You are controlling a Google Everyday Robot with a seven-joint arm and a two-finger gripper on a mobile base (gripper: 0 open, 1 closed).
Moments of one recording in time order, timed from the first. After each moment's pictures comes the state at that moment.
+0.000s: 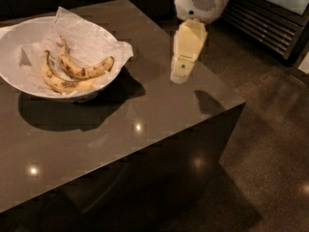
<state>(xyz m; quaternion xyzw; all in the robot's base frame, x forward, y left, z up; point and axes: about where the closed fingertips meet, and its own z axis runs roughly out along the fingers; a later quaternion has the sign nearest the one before) 0.523 -0.070 0.993 -0.65 0.75 0.01 0.16</state>
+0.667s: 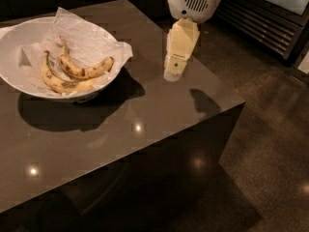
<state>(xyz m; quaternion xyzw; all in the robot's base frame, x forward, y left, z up) 0.532 -0.053 0.995 -0.65 0.74 0.00 0.18</state>
